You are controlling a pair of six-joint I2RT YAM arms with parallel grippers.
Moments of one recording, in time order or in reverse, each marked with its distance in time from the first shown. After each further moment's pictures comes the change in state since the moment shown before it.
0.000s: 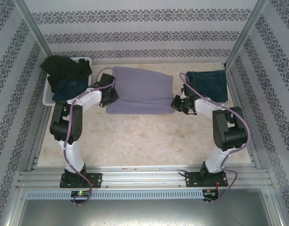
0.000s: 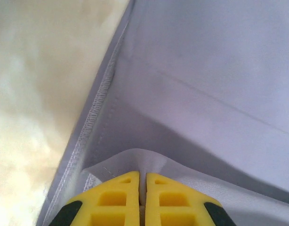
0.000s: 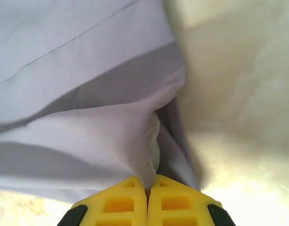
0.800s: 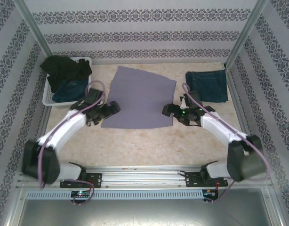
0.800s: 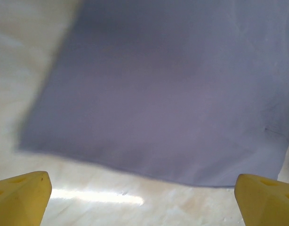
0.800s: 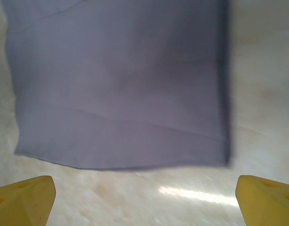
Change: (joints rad) left arm -0.074 -0.474 -0.360 -0.118 0.190 -0.089; right arm 0.132 -0.329 -0.172 -0.130 -0.048 0.051
